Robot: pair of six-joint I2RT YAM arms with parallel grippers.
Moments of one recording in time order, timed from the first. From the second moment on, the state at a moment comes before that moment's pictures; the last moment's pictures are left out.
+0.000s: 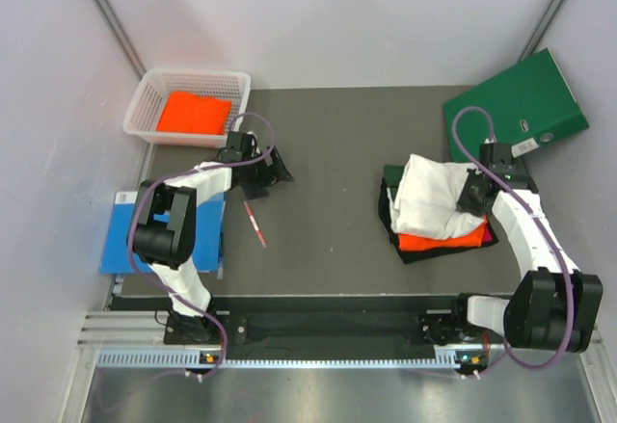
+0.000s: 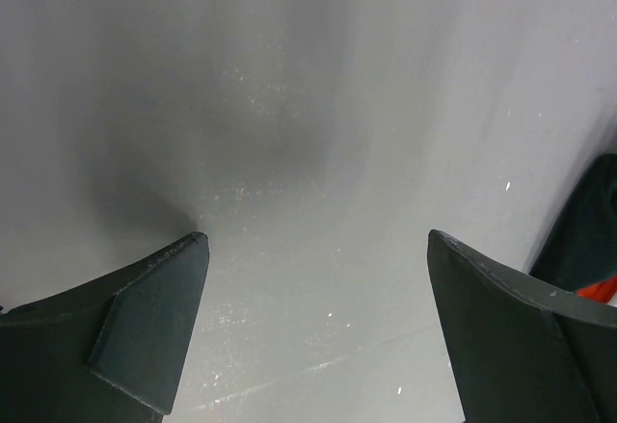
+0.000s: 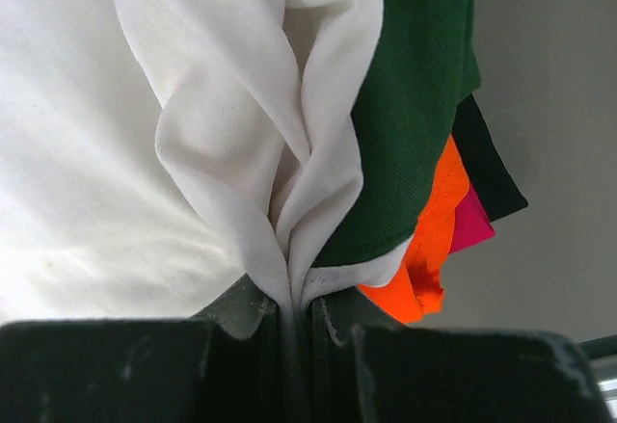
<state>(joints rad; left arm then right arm) -0.22 1.78 1.07 -0.20 0.28 -0.66 -0.08 1.20 0.91 -0.75 0.08 0.31</state>
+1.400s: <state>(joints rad) -0.91 1.94 1.38 0.03 0.37 -0.75 -0.10 1.14 0.86 -0.45 -0.05 0.33</state>
